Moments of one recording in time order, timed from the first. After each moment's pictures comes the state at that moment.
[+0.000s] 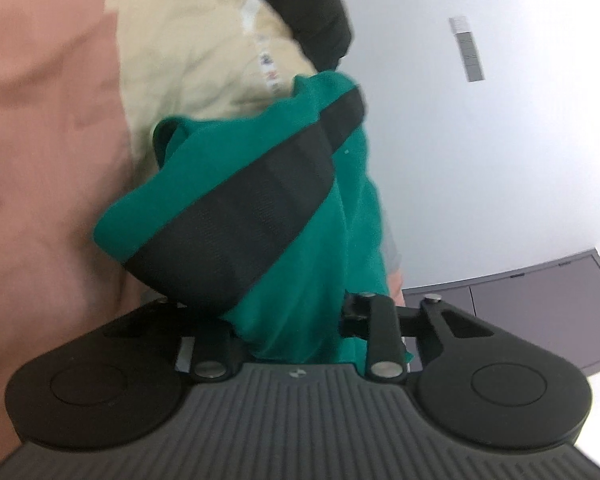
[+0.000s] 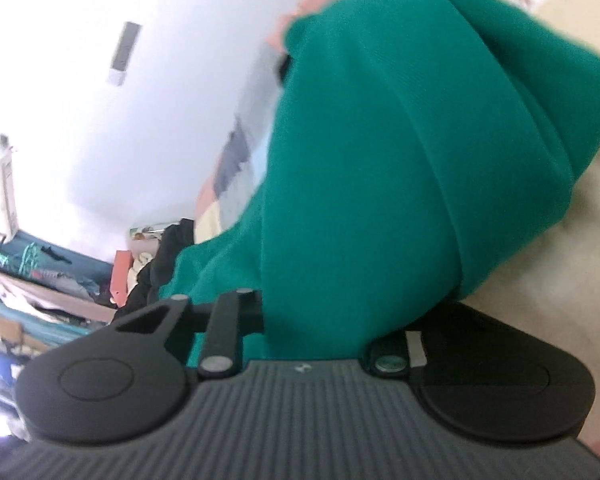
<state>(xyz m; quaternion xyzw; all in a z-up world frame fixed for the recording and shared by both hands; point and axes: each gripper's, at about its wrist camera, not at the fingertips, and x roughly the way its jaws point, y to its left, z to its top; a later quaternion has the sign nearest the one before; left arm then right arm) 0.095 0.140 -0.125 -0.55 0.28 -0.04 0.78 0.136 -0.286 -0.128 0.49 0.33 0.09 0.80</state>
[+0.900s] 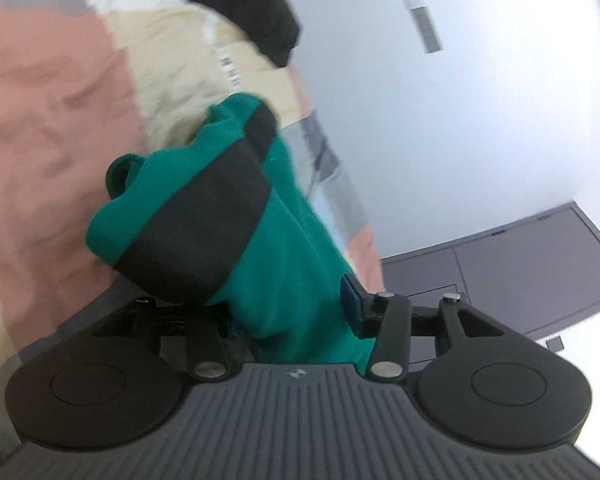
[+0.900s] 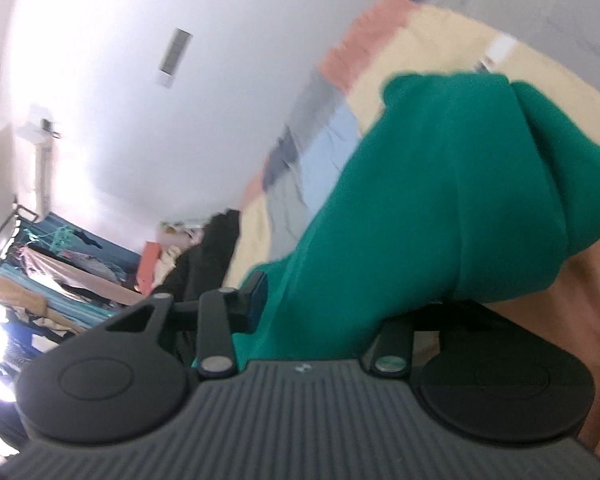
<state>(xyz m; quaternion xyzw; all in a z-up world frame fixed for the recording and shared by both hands) -0.005 0.132 -0.068 -0.52 0.28 -0.09 0.80 0.038 -0.305 -0.072 0.47 0.29 0.12 0.83</state>
